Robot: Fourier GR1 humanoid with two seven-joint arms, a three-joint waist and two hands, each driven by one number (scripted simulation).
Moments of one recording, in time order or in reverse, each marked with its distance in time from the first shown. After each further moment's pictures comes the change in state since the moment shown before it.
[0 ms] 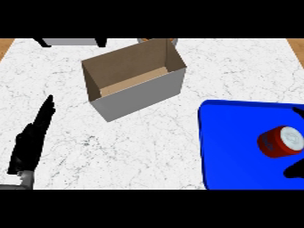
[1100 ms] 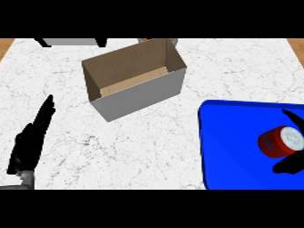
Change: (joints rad) left arm 0.007 -0.096 0.102 -0.025 -0.106 -0.107 0.019; right arm -0.029 0.216 -0.117 0.136 0.257 0.087 -0.143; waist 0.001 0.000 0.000
